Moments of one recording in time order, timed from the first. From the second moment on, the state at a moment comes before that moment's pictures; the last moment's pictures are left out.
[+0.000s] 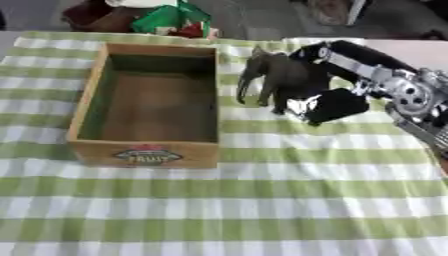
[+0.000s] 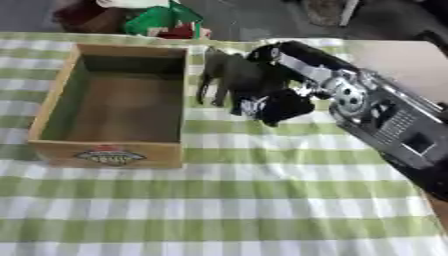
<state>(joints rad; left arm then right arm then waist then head) -0.21 0.37 0.19 -1.96 0.19 -0.29 0.12 -0.66 -0.96 0.37 -1.98 0.15 0.55 0.24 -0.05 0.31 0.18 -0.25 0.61</state>
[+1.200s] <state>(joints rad) -0.21 0.36 0.19 -1.95 0.19 -0.30 0.12 -0.99 -0.68 0.44 -1.73 0.28 0.52 0.39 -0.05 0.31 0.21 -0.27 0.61</state>
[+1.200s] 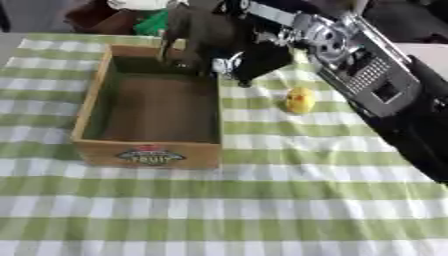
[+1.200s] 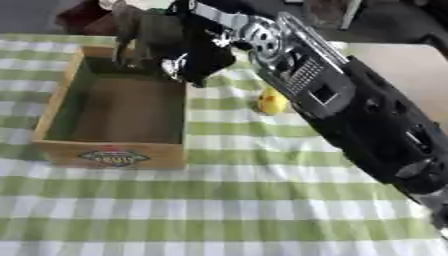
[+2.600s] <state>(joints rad) -0.23 0.36 0.18 -1.95 0.20 -0.29 0.11 -1.11 -0.36 0.41 -1.21 0.52 0.38 0.32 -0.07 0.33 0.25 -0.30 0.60</state>
